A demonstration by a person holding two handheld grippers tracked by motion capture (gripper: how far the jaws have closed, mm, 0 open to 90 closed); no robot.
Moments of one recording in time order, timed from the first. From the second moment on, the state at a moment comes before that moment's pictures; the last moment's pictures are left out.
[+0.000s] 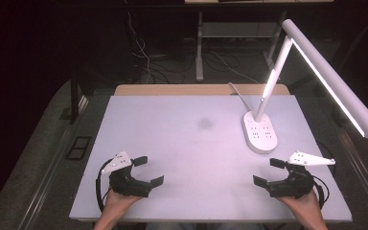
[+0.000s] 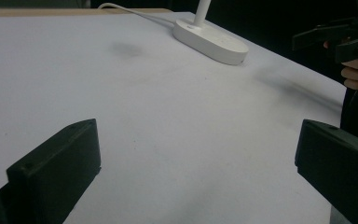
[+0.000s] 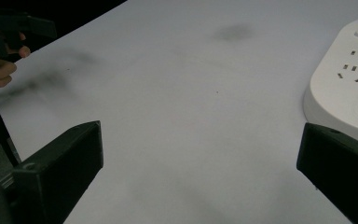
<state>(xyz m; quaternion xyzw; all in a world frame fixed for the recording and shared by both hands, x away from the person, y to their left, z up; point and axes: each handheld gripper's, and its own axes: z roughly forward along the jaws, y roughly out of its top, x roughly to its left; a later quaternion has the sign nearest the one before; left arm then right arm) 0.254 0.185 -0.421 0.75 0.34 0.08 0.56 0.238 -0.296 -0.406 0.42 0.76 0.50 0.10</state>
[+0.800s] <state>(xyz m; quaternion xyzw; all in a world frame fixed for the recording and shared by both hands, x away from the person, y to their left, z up) 0.253 0.184 -0.421 0.75 0.33 0.08 0.56 0.235 -0.295 -0.405 0.43 0.76 0.48 0.09</state>
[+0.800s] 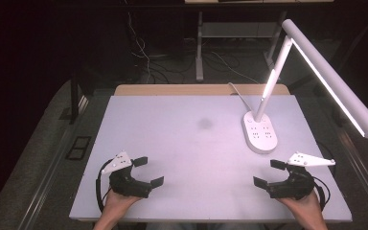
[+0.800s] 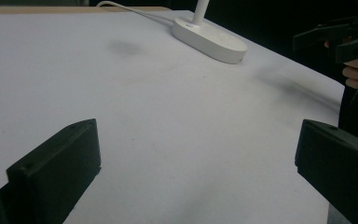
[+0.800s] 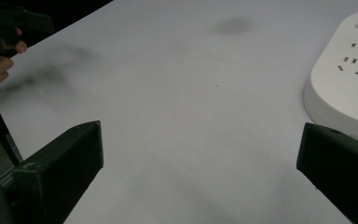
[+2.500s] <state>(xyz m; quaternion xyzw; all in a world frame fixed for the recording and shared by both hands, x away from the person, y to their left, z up) 0.254 0.184 -0.422 0.75 0.34 0.08 0.56 0.301 -0.322 -0.356 0.43 0.78 0.45 0.09</state>
